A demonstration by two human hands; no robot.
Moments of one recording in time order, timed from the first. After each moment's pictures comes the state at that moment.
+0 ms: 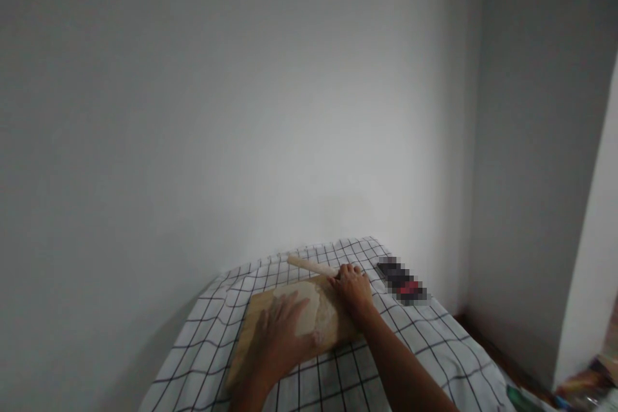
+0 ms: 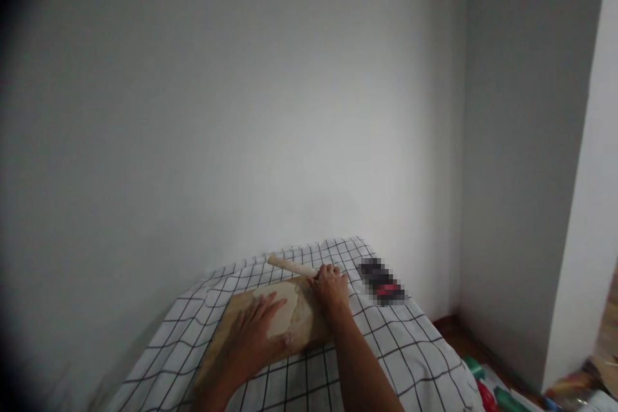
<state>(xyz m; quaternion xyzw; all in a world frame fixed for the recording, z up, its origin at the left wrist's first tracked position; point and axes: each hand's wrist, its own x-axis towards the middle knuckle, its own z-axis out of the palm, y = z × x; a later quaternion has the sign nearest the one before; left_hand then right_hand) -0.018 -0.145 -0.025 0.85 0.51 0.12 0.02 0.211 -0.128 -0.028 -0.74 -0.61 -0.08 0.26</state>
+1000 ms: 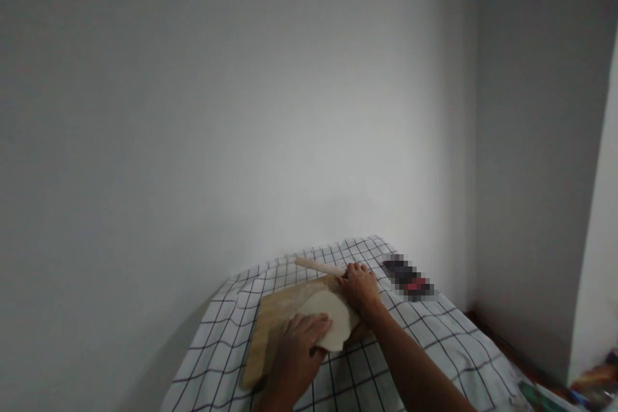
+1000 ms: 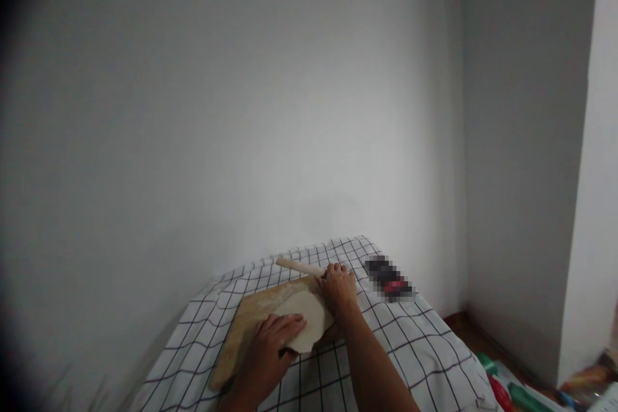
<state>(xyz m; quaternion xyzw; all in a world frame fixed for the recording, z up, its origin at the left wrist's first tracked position) -0.018 -0.170 -0.031 0.91 0.34 0.22 0.02 0.211 -0.124 -0.035 -0.74 -0.60 -0.08 0.28</state>
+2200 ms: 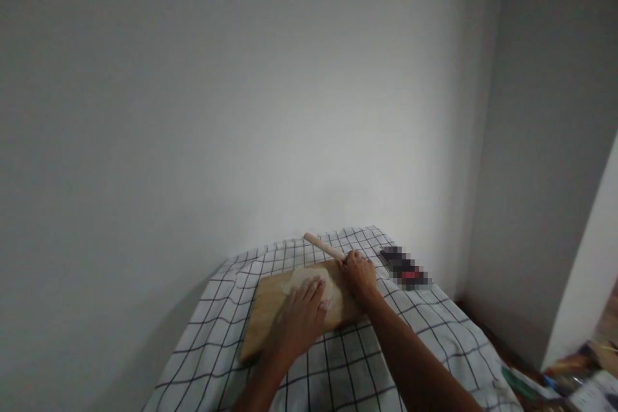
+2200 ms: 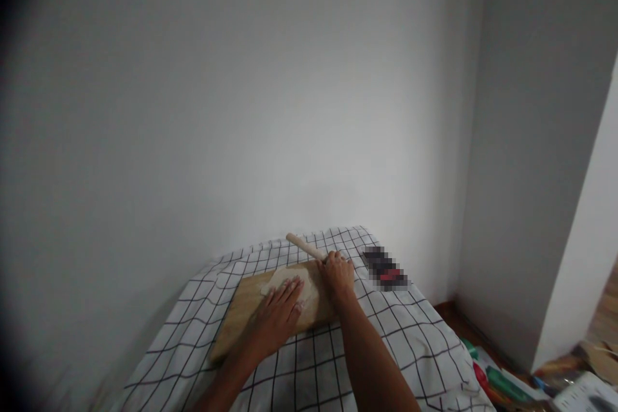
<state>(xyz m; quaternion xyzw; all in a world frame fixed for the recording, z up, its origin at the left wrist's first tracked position) 0.000 -0.149 -0.042 0.91 0.36 0.17 -0.14 0.213 -0.126 -0.033 -0.77 -0.58 -0.08 0.26</state>
